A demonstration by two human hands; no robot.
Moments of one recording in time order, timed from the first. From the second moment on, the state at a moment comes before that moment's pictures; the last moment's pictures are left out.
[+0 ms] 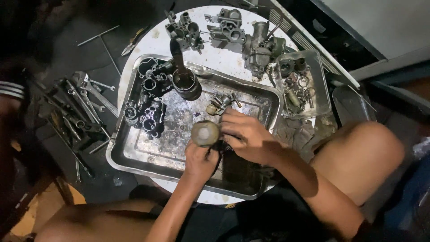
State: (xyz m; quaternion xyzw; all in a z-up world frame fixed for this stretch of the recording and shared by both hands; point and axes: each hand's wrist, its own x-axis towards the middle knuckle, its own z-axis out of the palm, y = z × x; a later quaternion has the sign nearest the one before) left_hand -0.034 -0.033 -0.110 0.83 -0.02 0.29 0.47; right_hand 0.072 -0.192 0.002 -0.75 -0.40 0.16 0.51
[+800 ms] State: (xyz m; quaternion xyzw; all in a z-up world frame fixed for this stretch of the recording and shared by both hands) left_hand -0.010 -0.028 -0.013 0.84 -0.10 0.29 0.45; right_hand 0.104 -0.178 0.085 -0.65 -0.37 0.31 0.59
